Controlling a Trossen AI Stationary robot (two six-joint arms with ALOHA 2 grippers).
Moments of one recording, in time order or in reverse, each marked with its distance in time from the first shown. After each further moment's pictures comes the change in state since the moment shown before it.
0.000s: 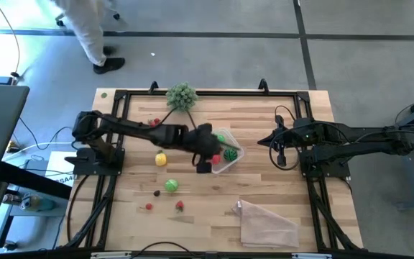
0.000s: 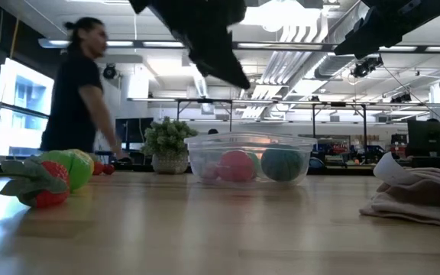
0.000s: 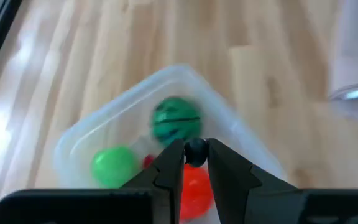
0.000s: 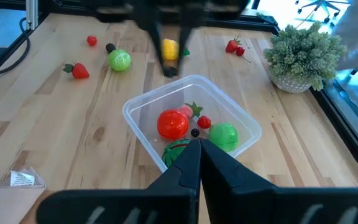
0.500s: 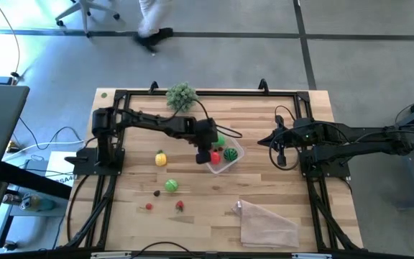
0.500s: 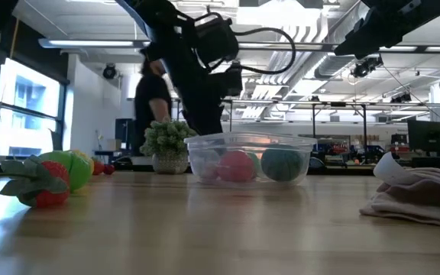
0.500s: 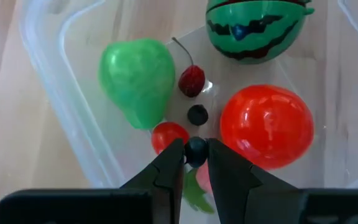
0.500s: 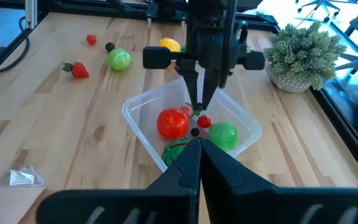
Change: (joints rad) left arm 0.161 0.174 0.000 -0.113 0.123 -0.029; right arm 0.000 0.000 0.000 -0.003 0.000 0.000
